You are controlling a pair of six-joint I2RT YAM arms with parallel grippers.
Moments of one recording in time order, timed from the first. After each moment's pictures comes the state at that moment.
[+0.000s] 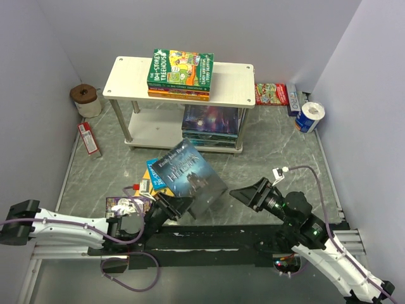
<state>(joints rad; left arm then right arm) -1.57 0.69 0.16 0.63 -0.82 -1.15 0.75 0.08 0.27 -0.36 -0.11 1.17</state>
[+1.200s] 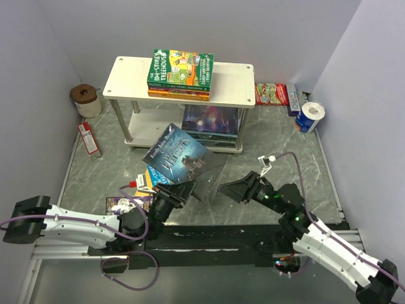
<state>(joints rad) -1.54 0.92 0.29 0.94 -1.03 -1.00 0.75 0.45 0.21 0.32 -0.31 1.11</state>
